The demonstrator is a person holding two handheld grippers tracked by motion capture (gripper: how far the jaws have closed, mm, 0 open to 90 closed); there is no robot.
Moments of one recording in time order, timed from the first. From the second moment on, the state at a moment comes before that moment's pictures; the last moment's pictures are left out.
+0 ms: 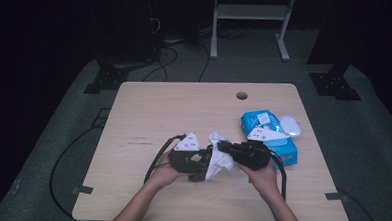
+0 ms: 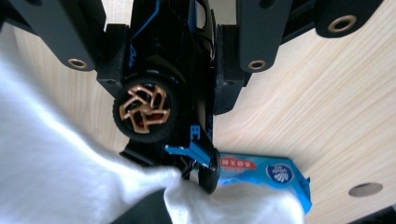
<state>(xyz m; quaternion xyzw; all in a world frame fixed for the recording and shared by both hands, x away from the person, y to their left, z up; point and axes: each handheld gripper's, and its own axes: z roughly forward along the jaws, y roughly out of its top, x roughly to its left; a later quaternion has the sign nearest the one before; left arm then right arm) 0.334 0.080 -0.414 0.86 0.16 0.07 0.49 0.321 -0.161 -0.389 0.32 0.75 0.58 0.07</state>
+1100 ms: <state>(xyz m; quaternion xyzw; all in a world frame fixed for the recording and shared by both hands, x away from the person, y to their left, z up) 0.334 0.082 -0.411 0.84 0.17 0.07 0.51 0.333 -0.183 -0.409 0.37 0.72 0.59 0.00</state>
